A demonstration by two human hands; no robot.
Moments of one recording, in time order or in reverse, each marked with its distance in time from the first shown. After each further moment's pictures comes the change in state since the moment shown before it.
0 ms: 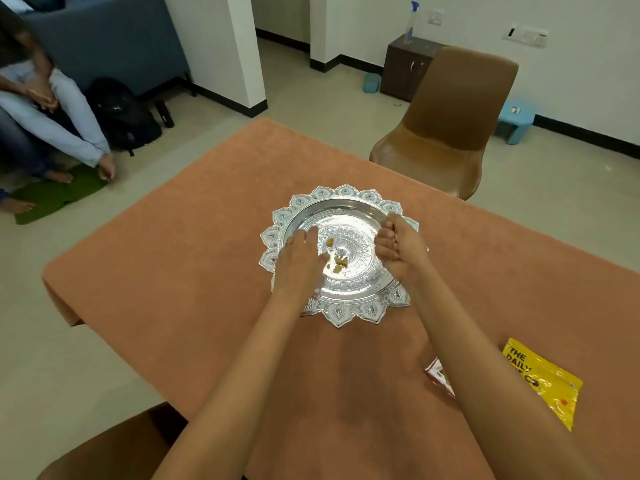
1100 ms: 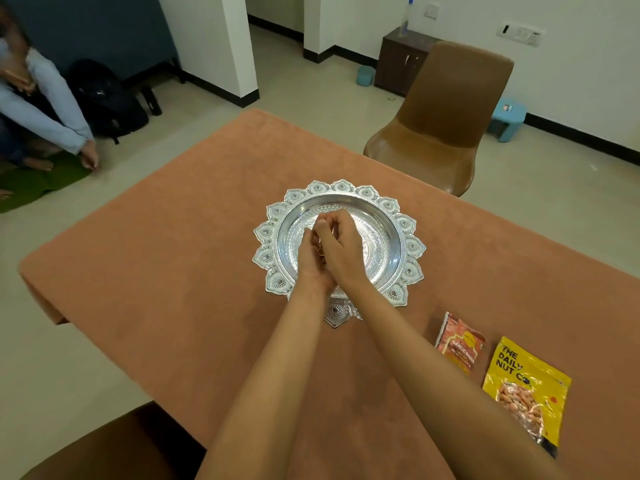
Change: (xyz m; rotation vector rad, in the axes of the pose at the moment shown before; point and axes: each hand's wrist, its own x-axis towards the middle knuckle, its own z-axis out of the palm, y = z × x) left_hand 0.017 0.041 0.018 -2.305 -0.103 -0.732; right_hand 0.006 0.080 0.051 -0.855 0.097 -0.635
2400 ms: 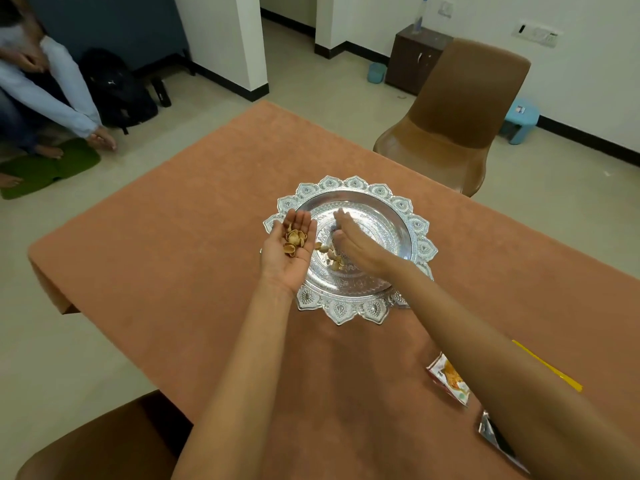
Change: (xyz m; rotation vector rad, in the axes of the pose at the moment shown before) left_hand -0.022 0.060 -0.022 -0.147 0.011 0.124; right_hand 0.029 0.027 -0.040 -0.495 -0.768 -0.046
